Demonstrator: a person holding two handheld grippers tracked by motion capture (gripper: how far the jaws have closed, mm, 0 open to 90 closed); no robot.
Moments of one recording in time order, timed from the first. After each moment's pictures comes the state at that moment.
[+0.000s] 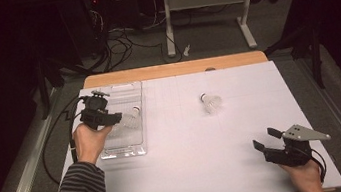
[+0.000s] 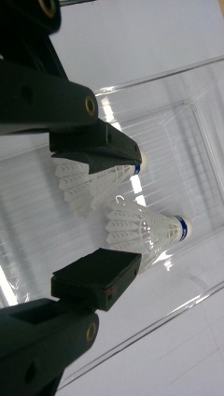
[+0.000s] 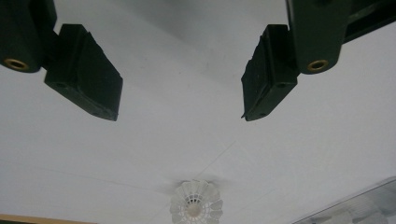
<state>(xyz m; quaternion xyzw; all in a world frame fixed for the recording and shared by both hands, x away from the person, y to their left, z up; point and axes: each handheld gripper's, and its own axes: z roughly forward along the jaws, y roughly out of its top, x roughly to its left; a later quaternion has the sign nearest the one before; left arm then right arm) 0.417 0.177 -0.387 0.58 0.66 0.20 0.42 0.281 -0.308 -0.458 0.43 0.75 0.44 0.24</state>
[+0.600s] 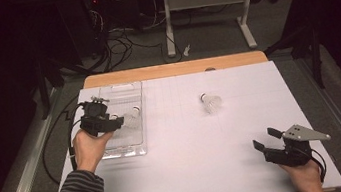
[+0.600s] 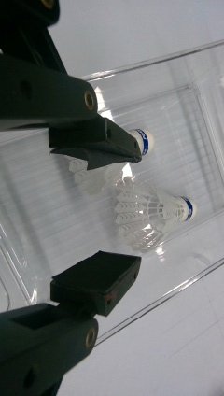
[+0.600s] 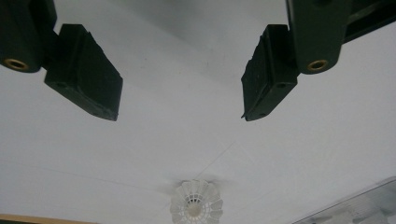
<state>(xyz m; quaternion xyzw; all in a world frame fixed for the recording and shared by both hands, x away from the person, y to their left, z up) 0.397 0.175 -0.387 0.58 0.66 0.19 0.45 0.281 -0.308 -0.458 0.43 0.75 0.44 0.24</state>
